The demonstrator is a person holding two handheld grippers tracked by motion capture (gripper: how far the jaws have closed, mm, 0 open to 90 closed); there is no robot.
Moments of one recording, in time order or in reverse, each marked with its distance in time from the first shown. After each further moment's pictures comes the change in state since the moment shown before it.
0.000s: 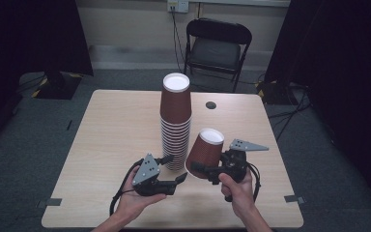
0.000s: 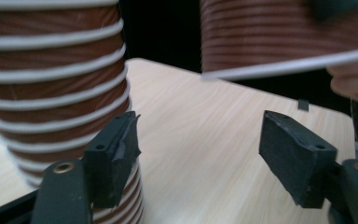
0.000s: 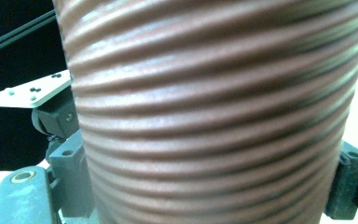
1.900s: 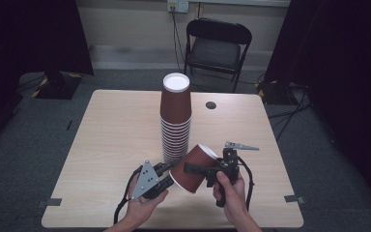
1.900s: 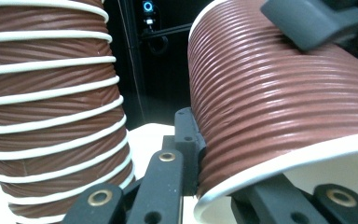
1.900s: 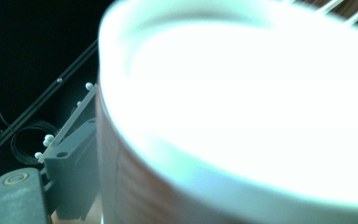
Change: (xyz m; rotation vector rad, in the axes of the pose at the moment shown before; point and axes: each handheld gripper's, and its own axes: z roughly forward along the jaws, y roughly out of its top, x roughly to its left) left arm -0.010 -0.010 0.005 -0.274 0.041 0.100; right arm -0.004 -0.010 0.016 -0.009 0.183 0.242
